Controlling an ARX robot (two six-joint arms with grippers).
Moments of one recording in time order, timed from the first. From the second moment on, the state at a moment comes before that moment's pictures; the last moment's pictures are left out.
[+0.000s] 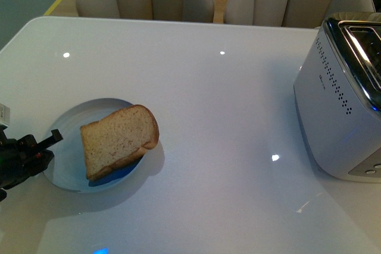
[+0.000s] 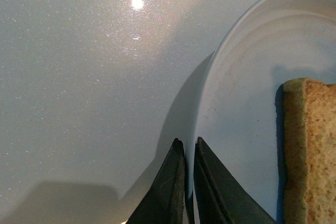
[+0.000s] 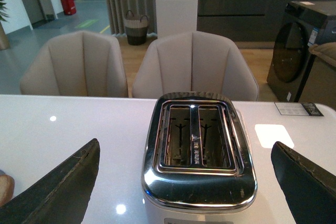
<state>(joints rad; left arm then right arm) 0.09 2.41 0.68 0.81 0.16 -0.39 0.00 0.00 0.02 0.00 0.00 0.00</state>
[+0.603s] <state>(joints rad) 0.08 2.22 0.47 0.89 0.19 -0.47 0.00 0.00 0.02 0.00 0.00 0.00</state>
